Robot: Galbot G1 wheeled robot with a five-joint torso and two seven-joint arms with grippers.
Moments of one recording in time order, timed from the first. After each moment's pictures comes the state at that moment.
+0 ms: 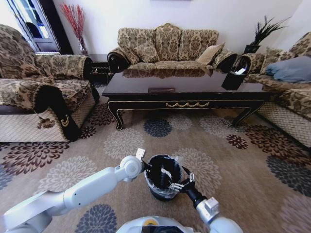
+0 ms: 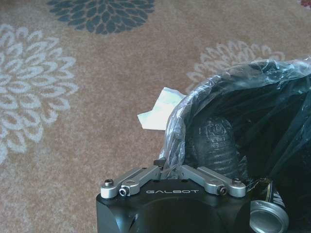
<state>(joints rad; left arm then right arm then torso) 0.48 -0.94 0.57 -1.92 -1.59 0.74 -0.90 -1.81 1.06 0.42 2.27 0.25 -0.08 0.05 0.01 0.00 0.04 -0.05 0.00</state>
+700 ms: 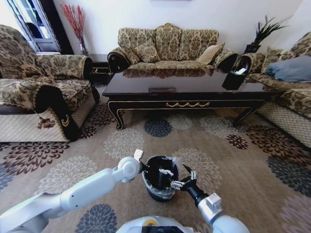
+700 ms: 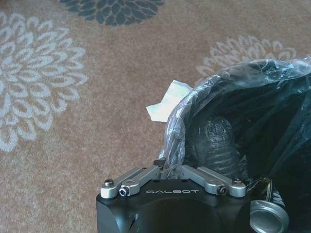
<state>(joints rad) 0.52 -0.91 0.54 -1.93 -1.58 0.74 -0.90 -1.85 1.07 0.43 2.34 0.26 -0.17 0.01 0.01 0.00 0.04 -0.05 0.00</state>
